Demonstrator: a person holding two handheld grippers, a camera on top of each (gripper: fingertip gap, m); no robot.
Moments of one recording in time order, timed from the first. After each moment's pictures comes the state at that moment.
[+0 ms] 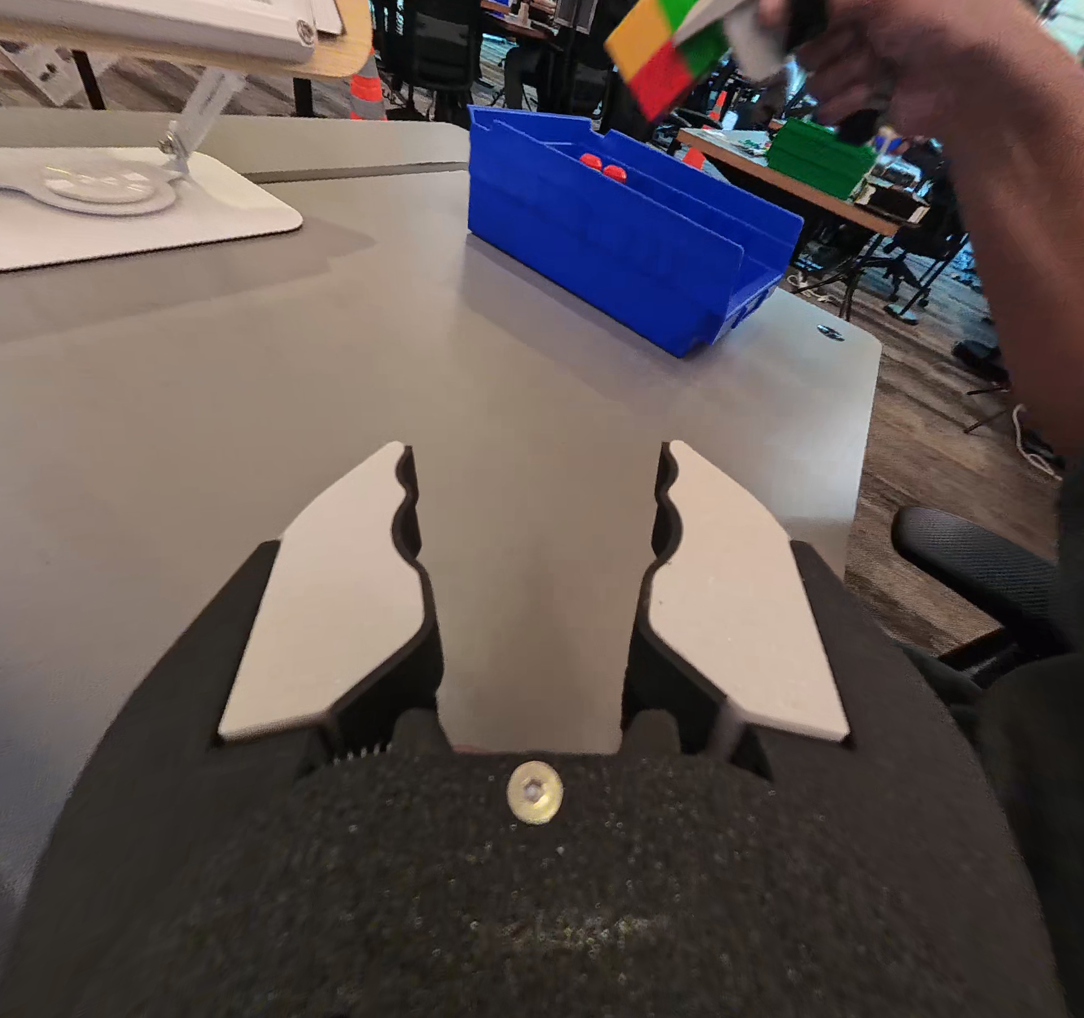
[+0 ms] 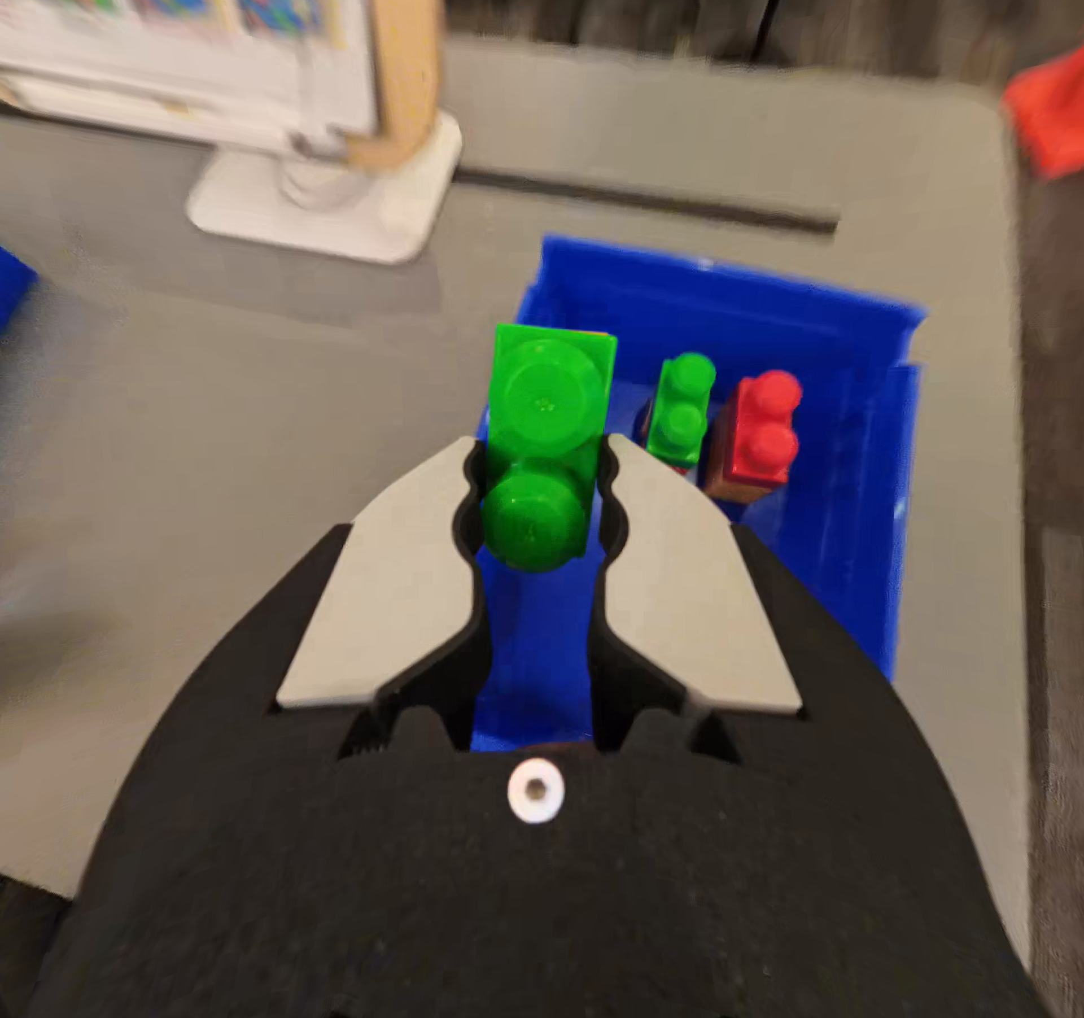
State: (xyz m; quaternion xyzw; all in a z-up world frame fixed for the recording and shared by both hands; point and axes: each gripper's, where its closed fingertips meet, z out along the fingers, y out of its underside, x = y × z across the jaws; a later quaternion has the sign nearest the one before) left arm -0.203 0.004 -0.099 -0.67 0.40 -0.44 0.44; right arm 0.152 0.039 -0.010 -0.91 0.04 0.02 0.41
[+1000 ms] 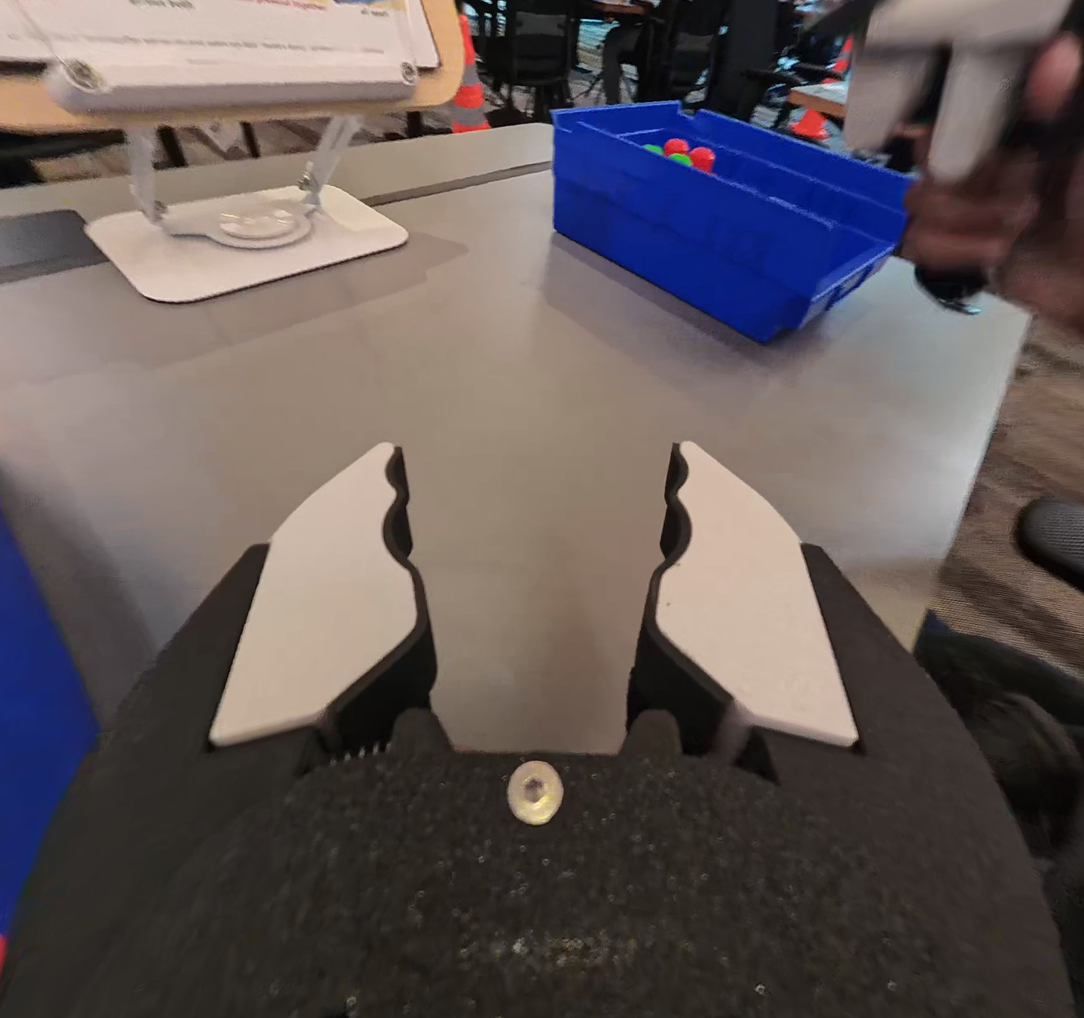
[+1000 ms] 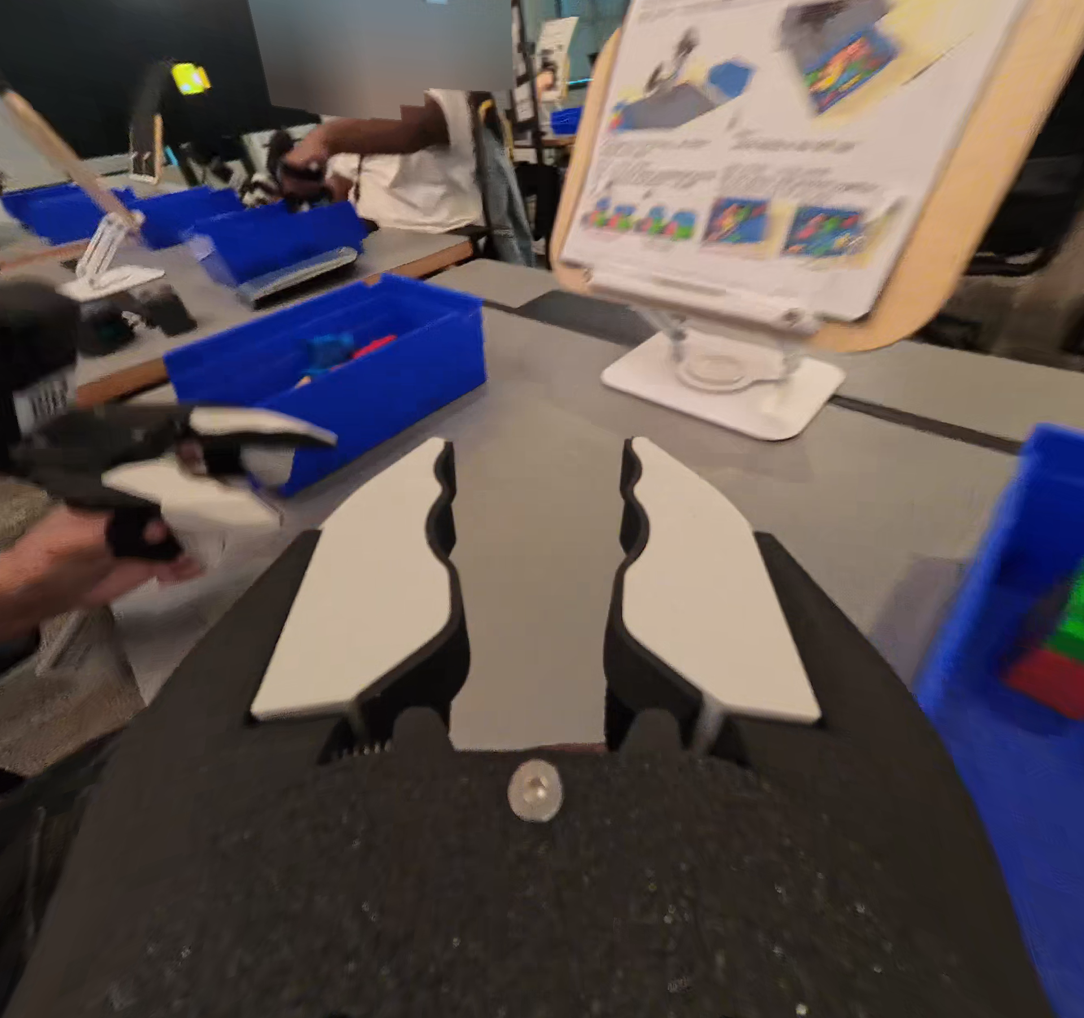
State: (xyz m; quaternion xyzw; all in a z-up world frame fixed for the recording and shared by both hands) left arm -0.226 0.012 -0.090 -0.70 0.39 -0.36 0.48; right arm -0.048 -0.011 0.001 -0.74 -0.13 0.19 0.63
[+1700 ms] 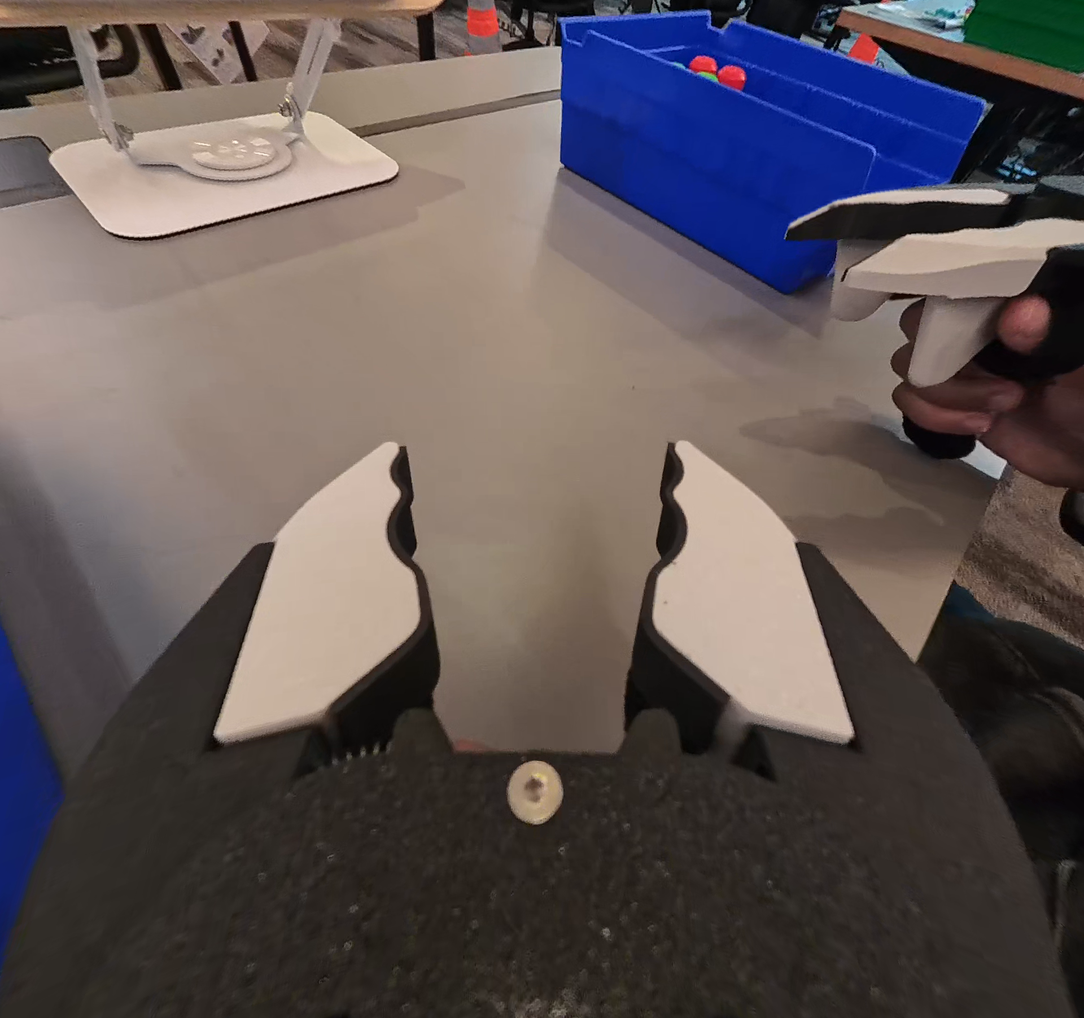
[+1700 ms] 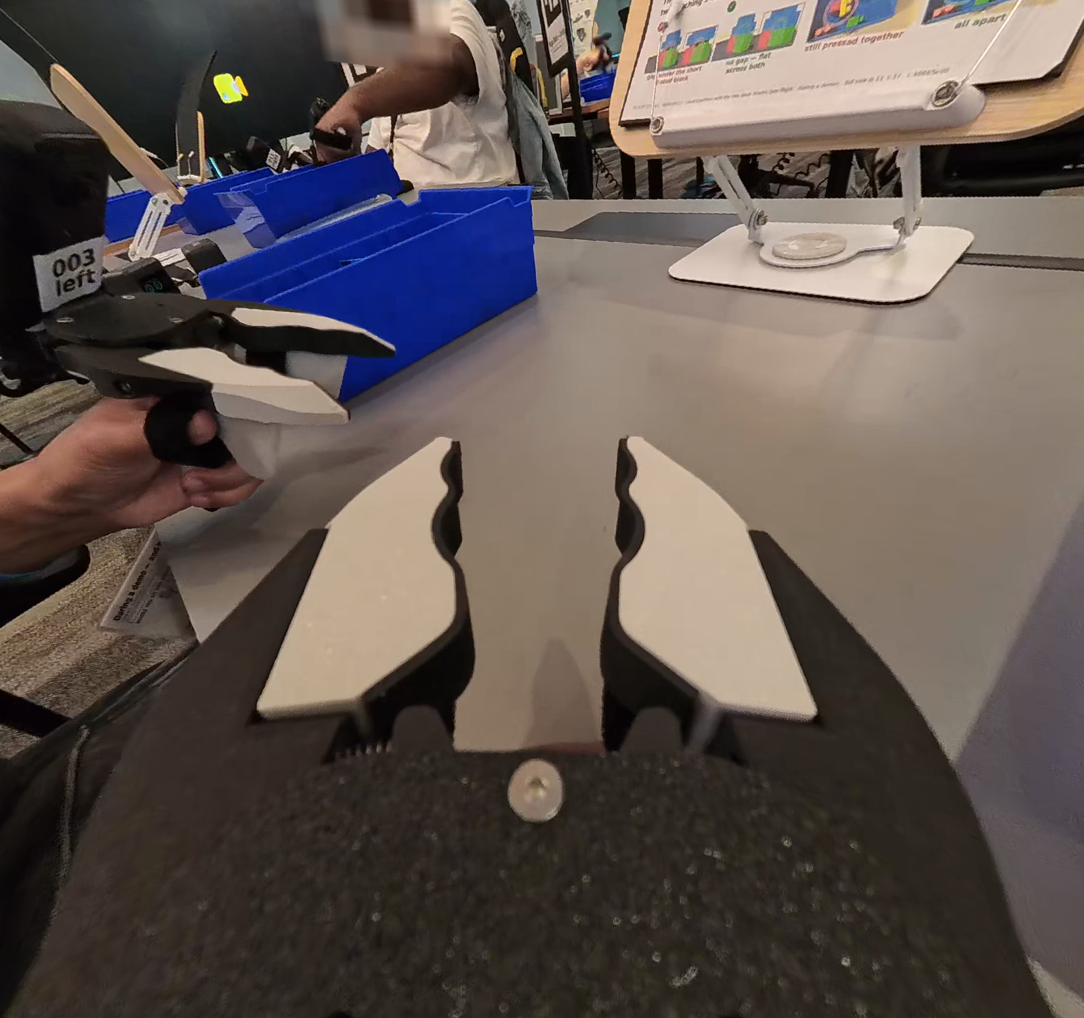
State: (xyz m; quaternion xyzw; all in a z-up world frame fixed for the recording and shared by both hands) left arm -0.216 0.003 -0.115 -0.72 0.40 -0.33 0.46; right arm -0.086 -0.048 -0.093 -0.75 -0.12 0.23 0.61
